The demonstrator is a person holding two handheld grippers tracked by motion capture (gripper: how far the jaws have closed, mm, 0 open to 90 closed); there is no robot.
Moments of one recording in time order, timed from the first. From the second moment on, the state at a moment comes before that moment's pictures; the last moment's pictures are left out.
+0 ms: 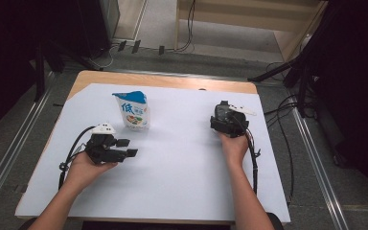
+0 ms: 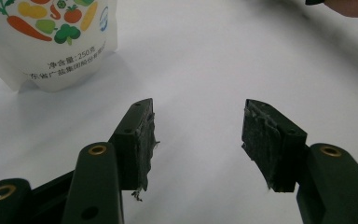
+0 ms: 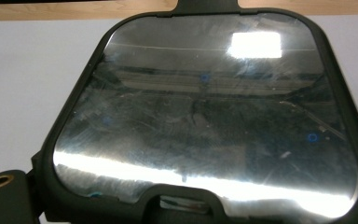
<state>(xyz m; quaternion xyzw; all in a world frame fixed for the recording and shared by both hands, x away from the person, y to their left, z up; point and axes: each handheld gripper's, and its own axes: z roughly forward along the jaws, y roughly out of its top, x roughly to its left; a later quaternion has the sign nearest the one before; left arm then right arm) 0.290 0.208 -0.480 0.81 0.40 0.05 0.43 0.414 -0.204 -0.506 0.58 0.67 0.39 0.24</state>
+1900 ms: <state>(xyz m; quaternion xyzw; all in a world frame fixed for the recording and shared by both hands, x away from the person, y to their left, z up) 0.309 0.192 -0.477 0.81 0.39 0.04 0.44 0.322 -0.162 -0.467 0.47 0.73 0.43 0.24</state>
